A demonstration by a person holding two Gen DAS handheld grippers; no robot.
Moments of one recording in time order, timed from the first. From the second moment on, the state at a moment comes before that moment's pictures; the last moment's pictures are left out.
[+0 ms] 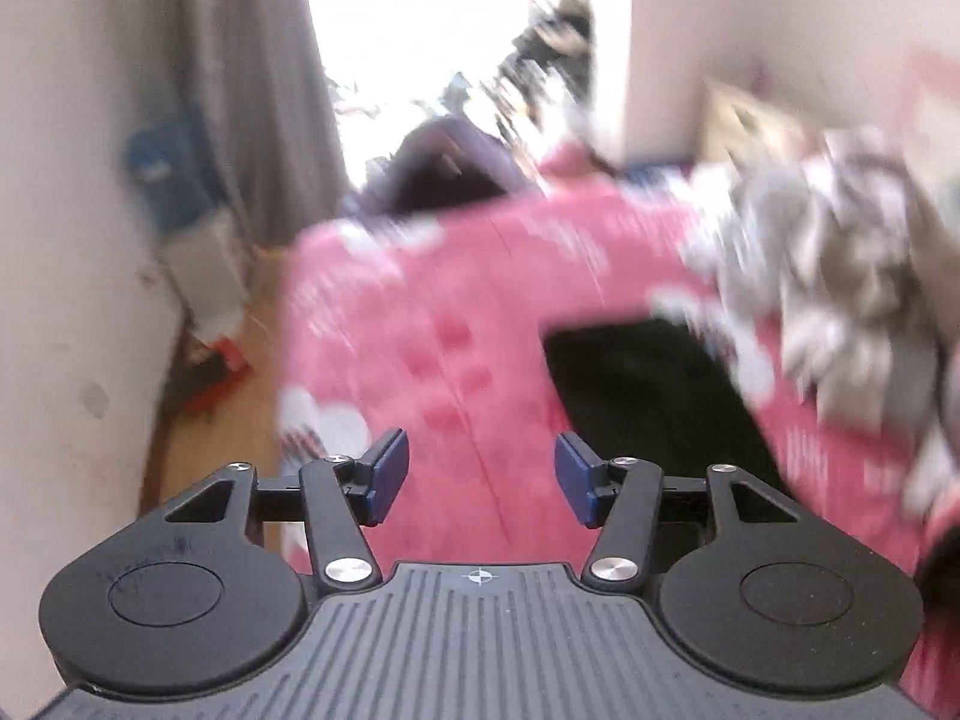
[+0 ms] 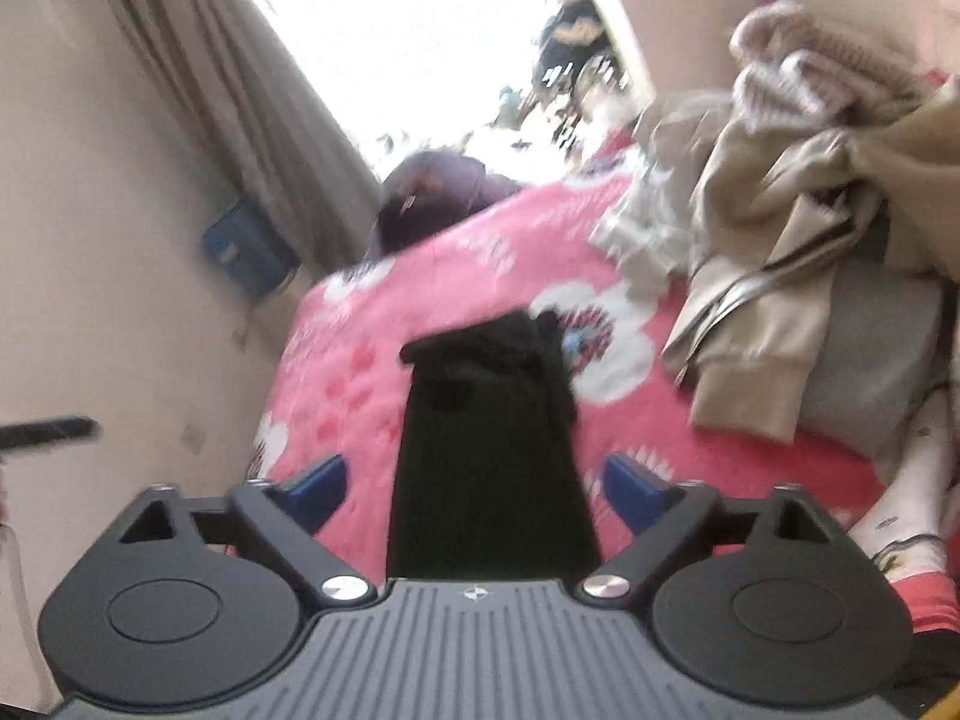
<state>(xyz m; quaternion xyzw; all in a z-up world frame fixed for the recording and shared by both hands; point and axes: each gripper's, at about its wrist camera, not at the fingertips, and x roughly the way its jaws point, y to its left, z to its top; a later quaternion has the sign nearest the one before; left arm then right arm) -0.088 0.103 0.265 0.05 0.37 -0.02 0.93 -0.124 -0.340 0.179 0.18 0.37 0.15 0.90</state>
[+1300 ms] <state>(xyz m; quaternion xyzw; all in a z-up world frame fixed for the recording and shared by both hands) -0.204 0.044 -0.035 -0.11 0.50 -0.20 0.84 -0.224 -0.278 0.046 0.02 0.40 0.07 0.91</state>
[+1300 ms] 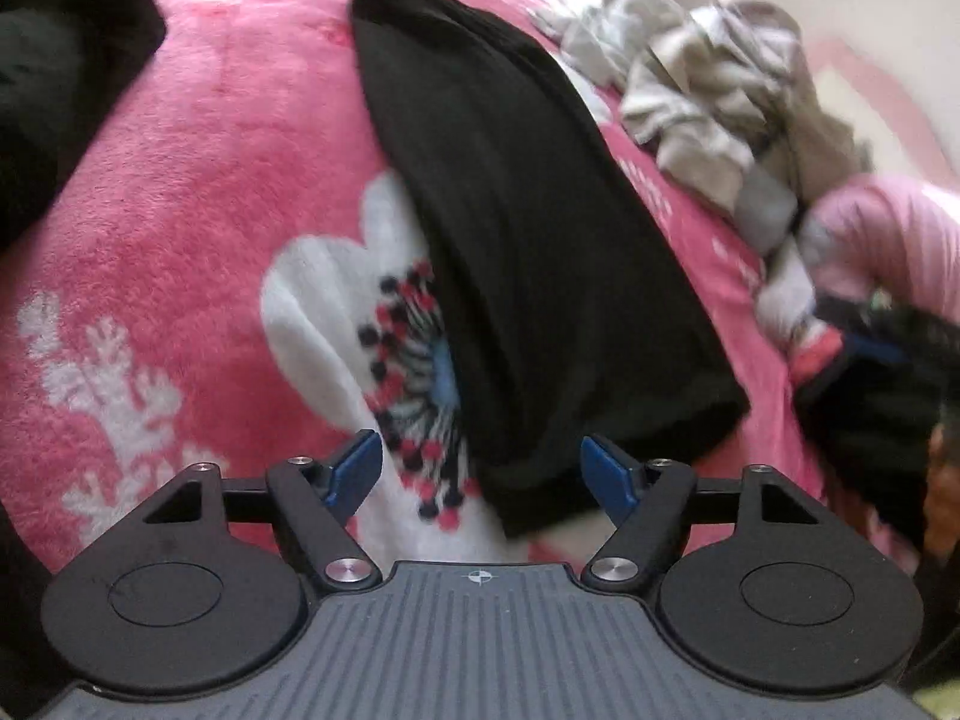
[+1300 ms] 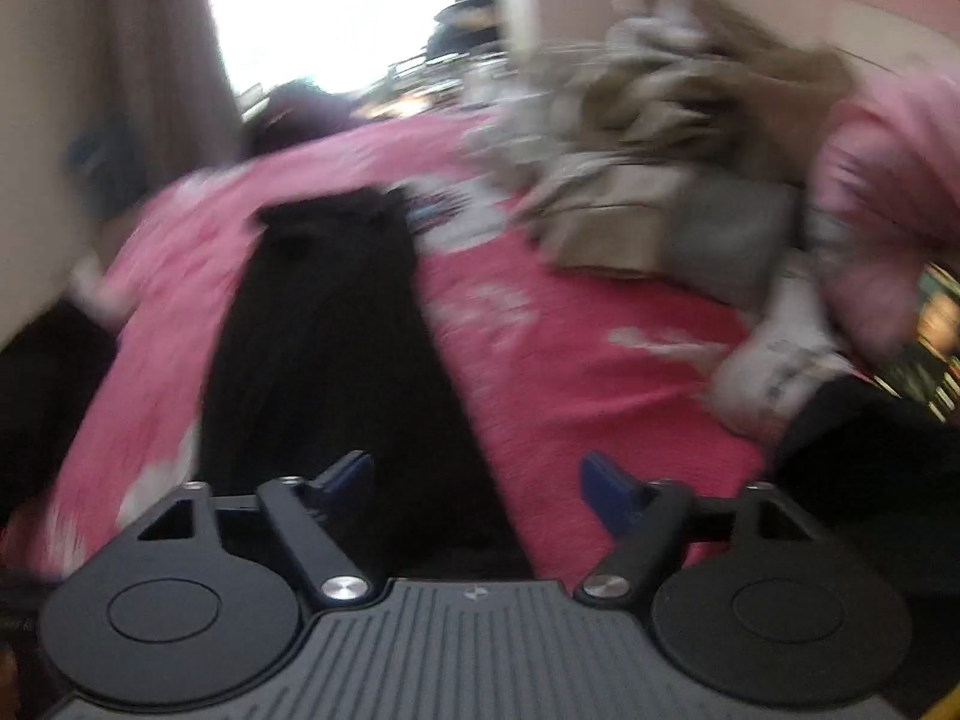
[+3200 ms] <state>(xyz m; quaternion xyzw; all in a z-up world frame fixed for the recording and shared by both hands) -0.233 -0.005 -0.033 0.11 0.42 -0.24 0.87 -0.249 -0.145 -0.002 -0.21 0.39 0.37 0.82</state>
